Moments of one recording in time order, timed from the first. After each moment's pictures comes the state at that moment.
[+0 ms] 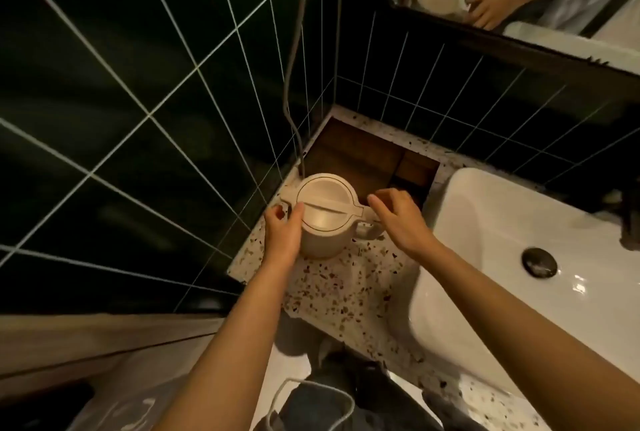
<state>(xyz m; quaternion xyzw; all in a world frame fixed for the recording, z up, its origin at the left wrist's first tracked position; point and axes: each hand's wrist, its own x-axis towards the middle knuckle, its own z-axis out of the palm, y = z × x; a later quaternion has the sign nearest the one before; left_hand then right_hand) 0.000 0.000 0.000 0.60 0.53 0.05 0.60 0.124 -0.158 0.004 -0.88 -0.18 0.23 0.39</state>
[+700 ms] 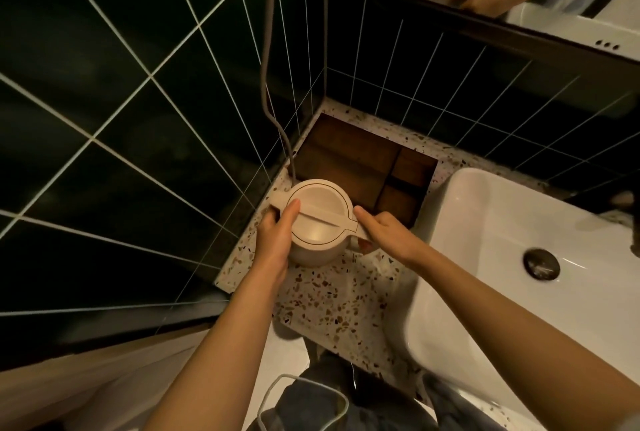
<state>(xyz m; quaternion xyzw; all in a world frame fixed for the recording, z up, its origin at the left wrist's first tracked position) 0.024 0.005 -0.010 0.53 0.48 0.09 0.70 0.139 -0.154 -0.019 -0.77 -0.17 0.44 0.43</state>
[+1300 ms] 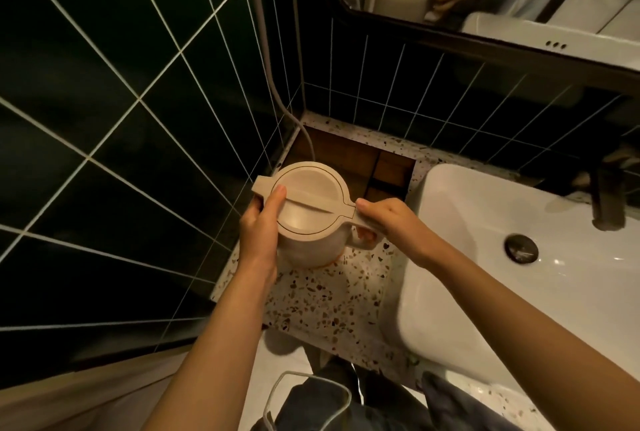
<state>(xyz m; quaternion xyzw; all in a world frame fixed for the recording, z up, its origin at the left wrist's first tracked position) 0.023 0.000 0.046 0.53 0.41 0.15 0.73 0.130 -0.177 0.053 -0.73 -0.21 0.37 0.53</state>
